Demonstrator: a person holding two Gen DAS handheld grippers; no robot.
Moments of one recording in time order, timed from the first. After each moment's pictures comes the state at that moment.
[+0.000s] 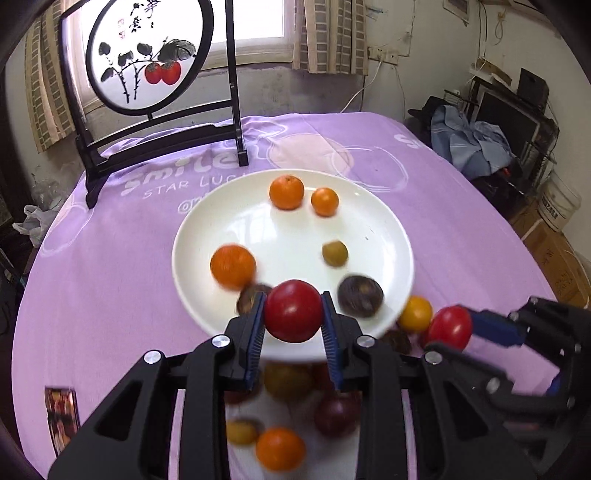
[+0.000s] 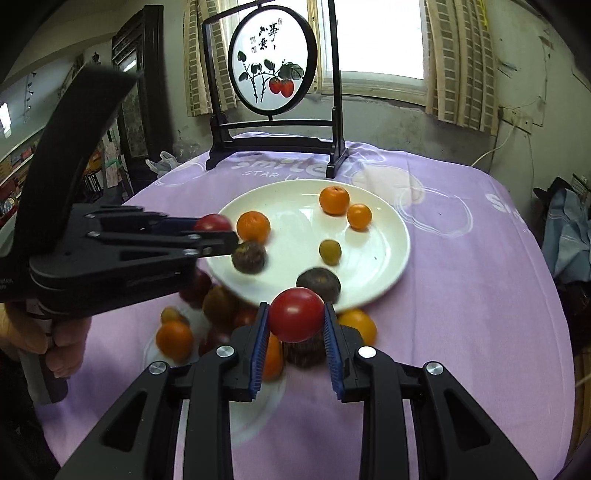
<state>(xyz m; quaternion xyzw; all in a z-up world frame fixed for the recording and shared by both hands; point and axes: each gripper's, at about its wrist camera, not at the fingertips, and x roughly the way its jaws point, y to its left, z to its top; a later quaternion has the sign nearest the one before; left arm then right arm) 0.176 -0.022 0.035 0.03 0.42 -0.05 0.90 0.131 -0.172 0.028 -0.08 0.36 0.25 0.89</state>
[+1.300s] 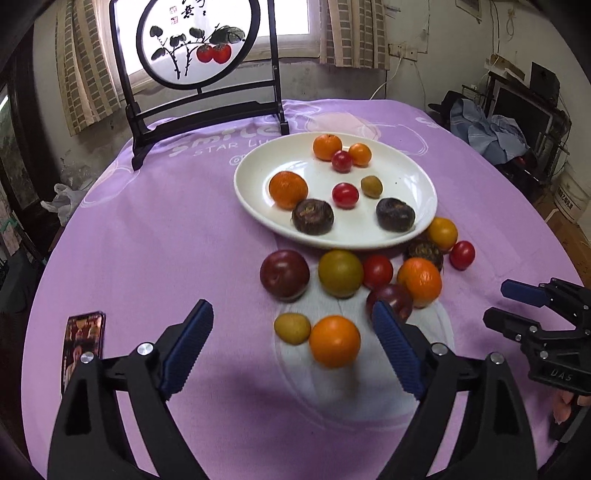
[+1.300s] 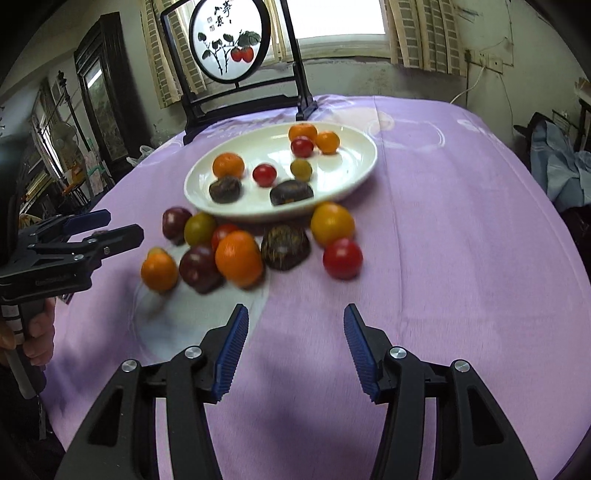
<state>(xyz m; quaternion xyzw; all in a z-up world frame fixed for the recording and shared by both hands) 0.069 0.022 0.005 0.03 0.42 -0.01 0.91 0.063 -0.224 -0.022 -0.02 0.43 0.22 0.88</state>
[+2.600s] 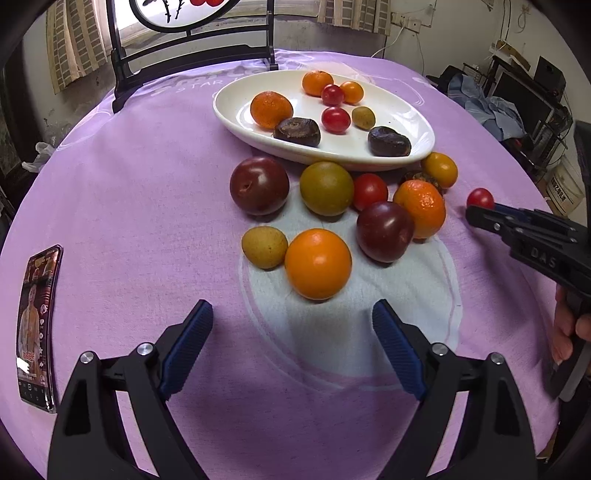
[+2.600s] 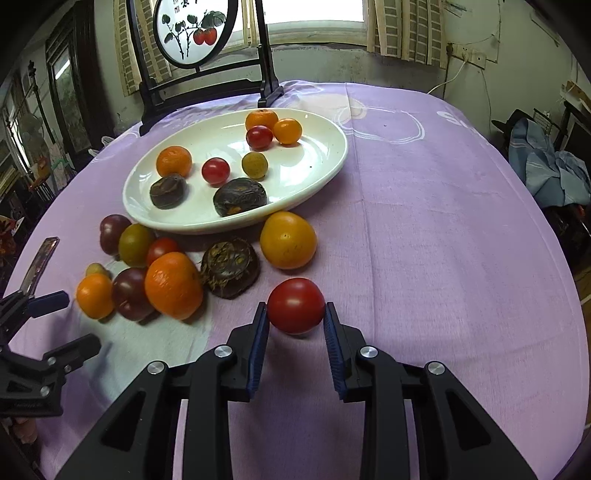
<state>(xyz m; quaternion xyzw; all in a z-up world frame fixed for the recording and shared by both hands) 0.065 0.018 -0.041 -0.01 0.49 -0.03 0.87 0.112 -0.219 -0.031 -0.04 0.44 0.15 0.88</state>
